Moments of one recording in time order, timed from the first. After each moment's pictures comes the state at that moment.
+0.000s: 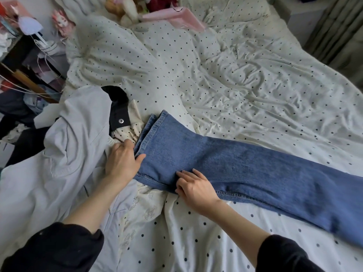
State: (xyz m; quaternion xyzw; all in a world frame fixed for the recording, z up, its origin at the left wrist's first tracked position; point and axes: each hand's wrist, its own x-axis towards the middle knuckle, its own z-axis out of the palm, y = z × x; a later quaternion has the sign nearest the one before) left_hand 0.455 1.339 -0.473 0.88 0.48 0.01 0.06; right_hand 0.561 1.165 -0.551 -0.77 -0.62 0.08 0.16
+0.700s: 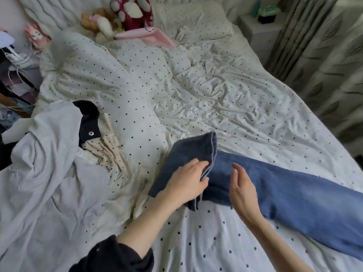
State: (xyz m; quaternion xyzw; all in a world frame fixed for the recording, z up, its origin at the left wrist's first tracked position) left_hand 0.579 1.162 -0.437 0.94 0.21 -0.10 0.27; right_hand 0.652 1.026 -0.477 -0.88 -0.16 0.18 0.41
